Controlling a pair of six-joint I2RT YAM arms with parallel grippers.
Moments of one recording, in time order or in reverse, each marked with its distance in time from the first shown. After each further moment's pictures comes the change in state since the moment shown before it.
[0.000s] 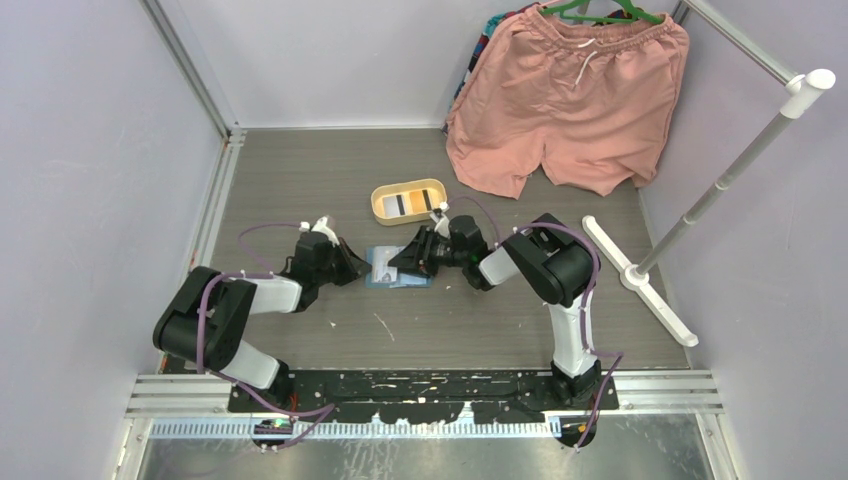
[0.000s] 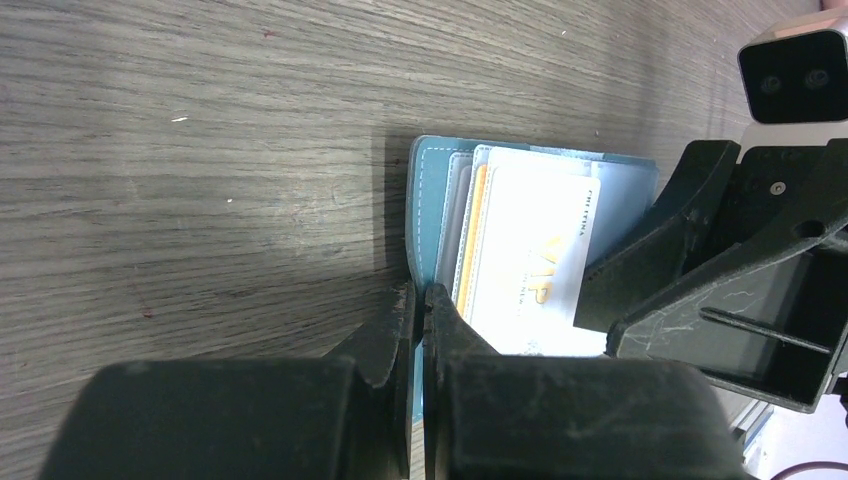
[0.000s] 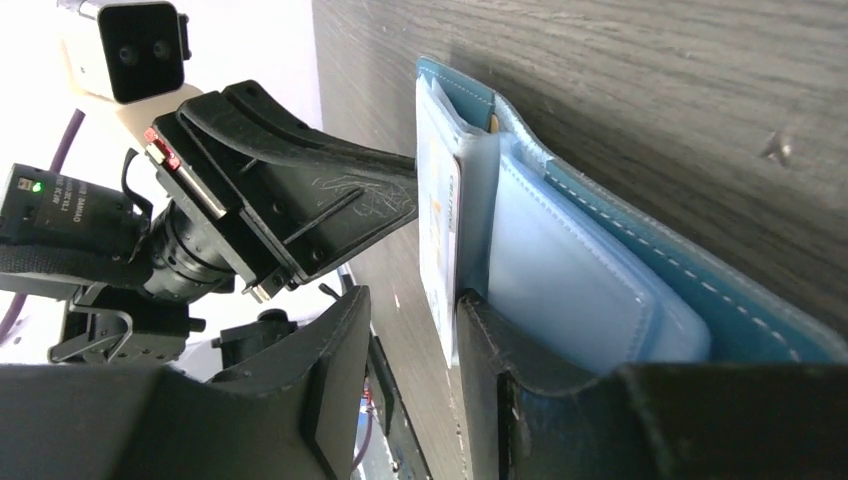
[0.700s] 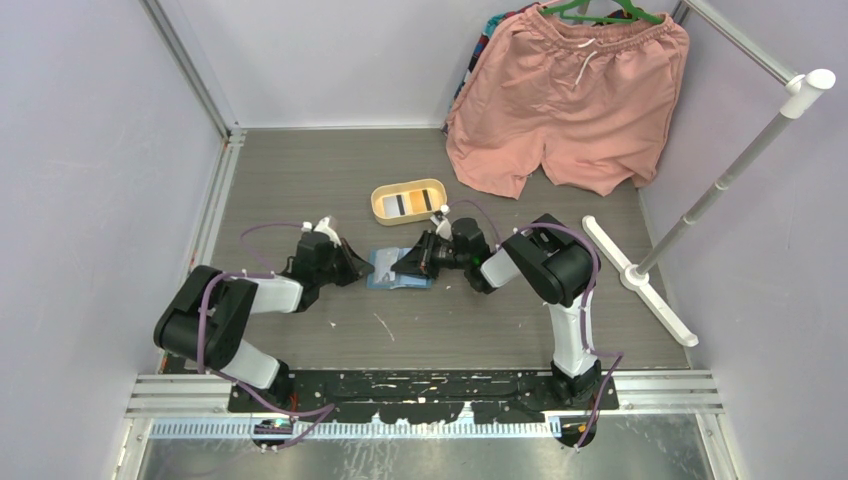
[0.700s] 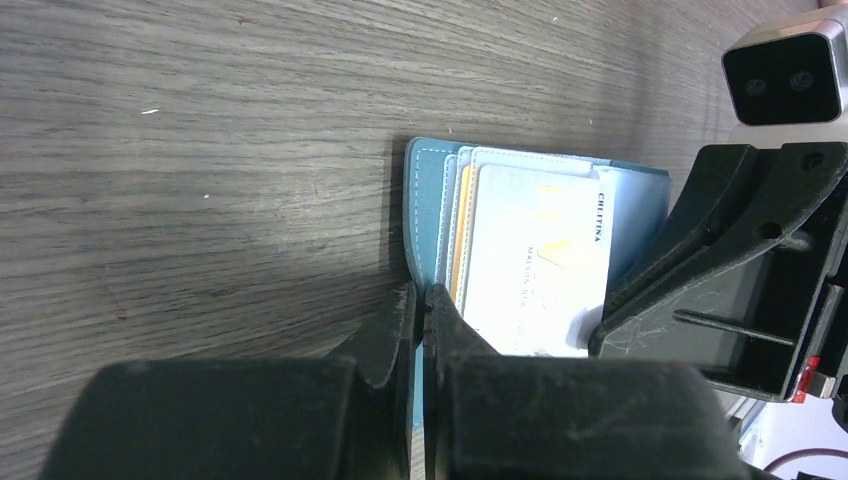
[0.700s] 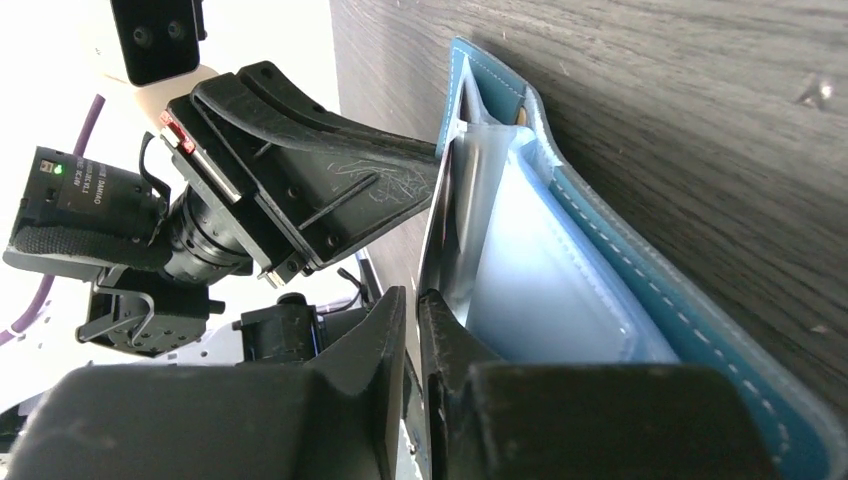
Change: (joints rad) left arm -0.005 0.006 0.001 0.003 0.012 0.000; right arm -0.005 0.000 -0.034 0.063 -0.044 0.059
